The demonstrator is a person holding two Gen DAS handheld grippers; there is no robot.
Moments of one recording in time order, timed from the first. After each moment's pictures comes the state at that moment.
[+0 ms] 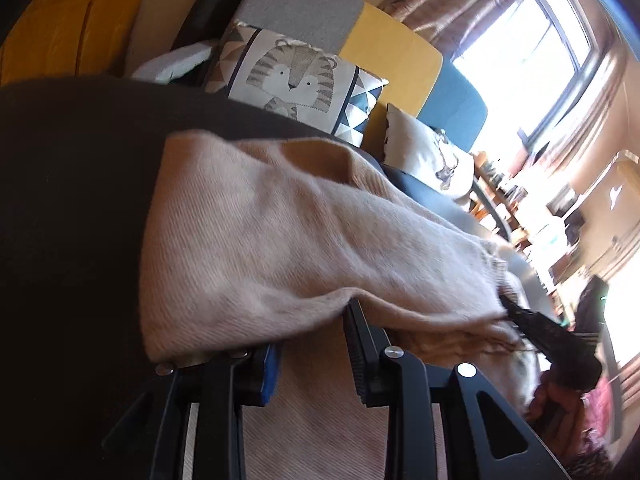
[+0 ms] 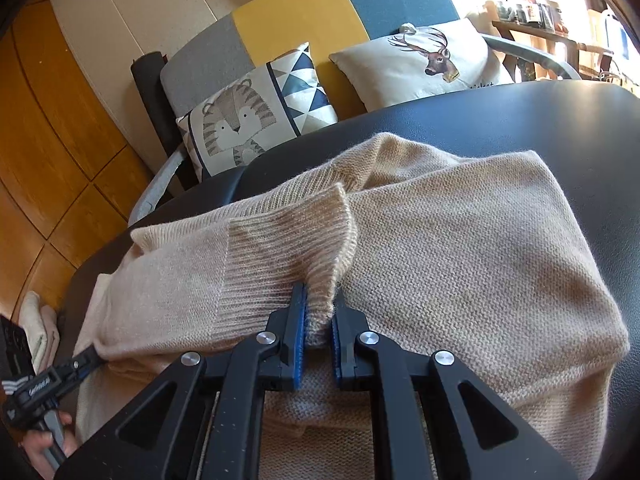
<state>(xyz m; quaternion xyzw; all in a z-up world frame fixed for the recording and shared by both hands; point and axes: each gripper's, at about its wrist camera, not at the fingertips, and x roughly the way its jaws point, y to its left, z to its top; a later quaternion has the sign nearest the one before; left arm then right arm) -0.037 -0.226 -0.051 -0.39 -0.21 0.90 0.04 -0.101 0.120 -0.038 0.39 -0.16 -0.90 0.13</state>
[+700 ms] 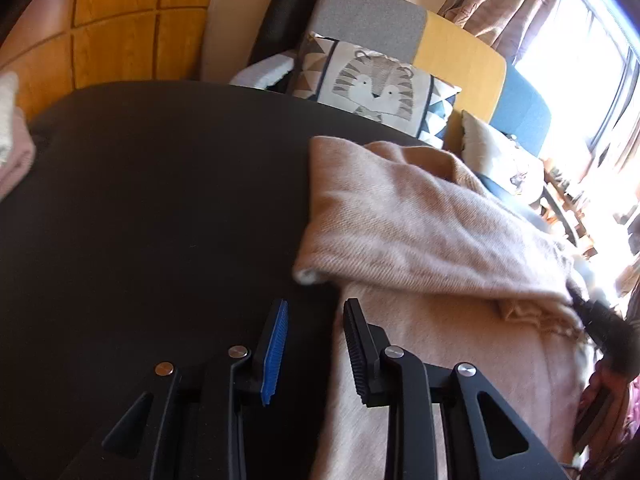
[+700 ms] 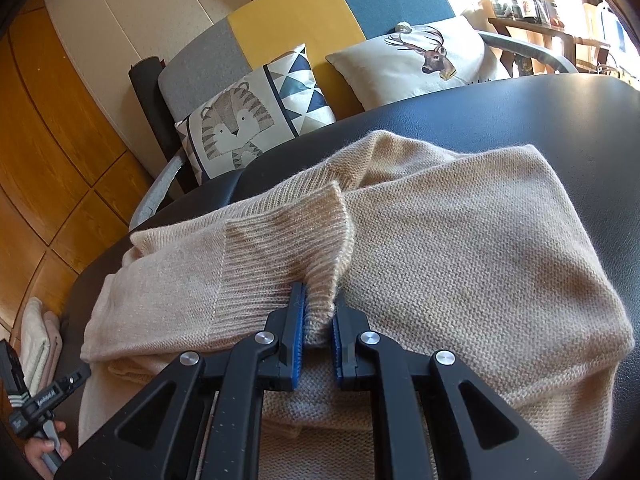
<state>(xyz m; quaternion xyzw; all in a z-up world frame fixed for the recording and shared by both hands) 0.033 -0.268 -0.057 -0.39 -0.18 0.89 -0.10 -0.101 0.123 -0.041 0.39 -0.17 -0.90 0.13</state>
